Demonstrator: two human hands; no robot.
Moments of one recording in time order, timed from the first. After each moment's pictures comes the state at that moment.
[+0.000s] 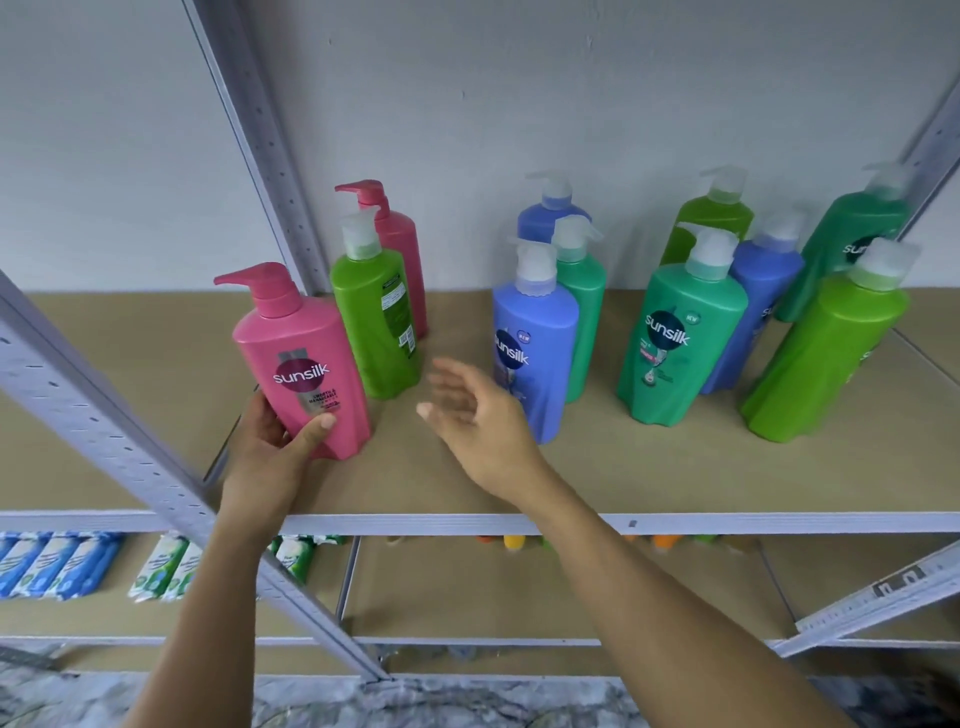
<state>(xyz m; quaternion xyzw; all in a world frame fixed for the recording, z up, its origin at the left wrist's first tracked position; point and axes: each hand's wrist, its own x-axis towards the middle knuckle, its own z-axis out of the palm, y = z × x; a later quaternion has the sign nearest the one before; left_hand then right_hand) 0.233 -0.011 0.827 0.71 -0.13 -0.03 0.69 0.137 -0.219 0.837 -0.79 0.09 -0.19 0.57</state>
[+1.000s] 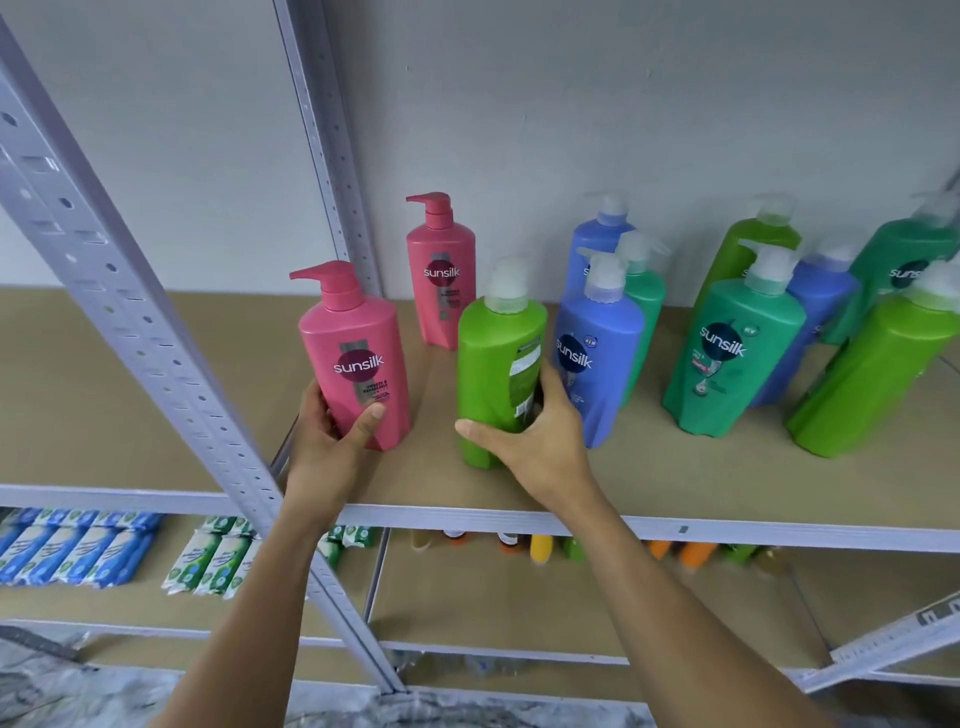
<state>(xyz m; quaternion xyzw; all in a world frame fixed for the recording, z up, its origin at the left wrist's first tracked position) 0.244 0.009 0.821 0.71 -0.13 -0.02 0.69 0.128 -0.193 0.844 -0.76 0.11 -0.30 0.57</state>
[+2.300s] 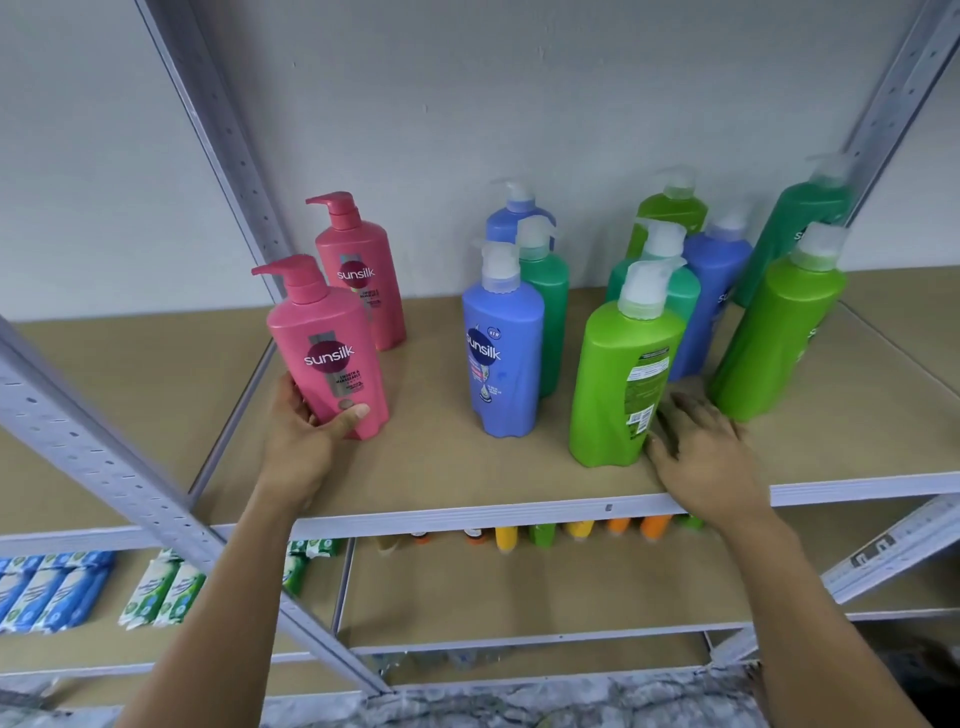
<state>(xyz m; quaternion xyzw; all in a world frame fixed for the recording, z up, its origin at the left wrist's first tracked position) 0.252 -0.053 0.815 0.73 -0.17 -0.03 0.66 -0.013 -0.394 0.787 -0.92 0.32 -0.20 0.11</state>
